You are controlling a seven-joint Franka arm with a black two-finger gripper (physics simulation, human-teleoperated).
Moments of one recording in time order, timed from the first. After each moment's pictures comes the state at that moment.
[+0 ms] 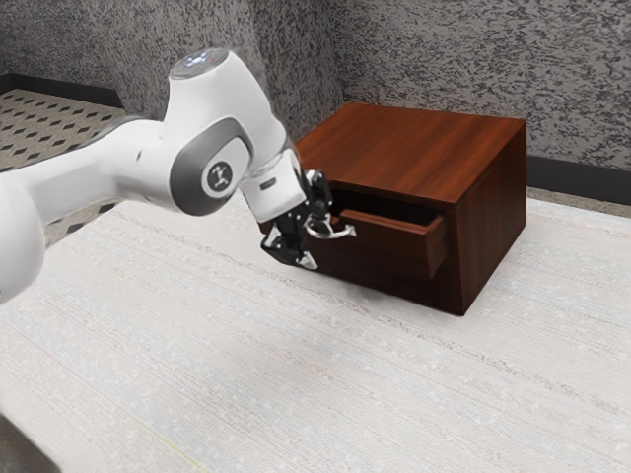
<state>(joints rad) 0.17 0.13 -0.14 -1.67 -0.01 2.11 1.49</state>
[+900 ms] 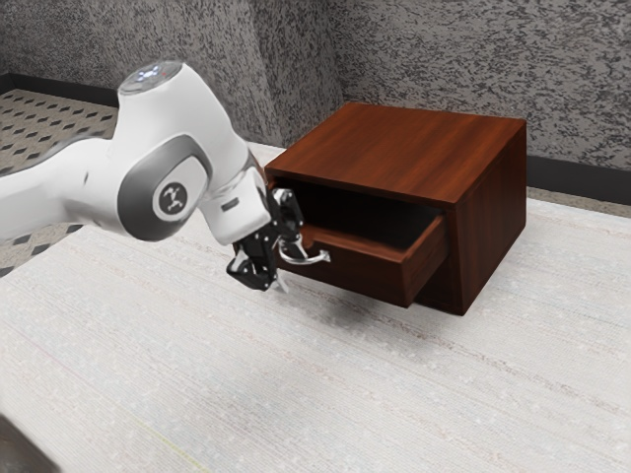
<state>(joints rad) 0.18 -0.08 -0.14 -1.90 -0.06 2.11 1.48</state>
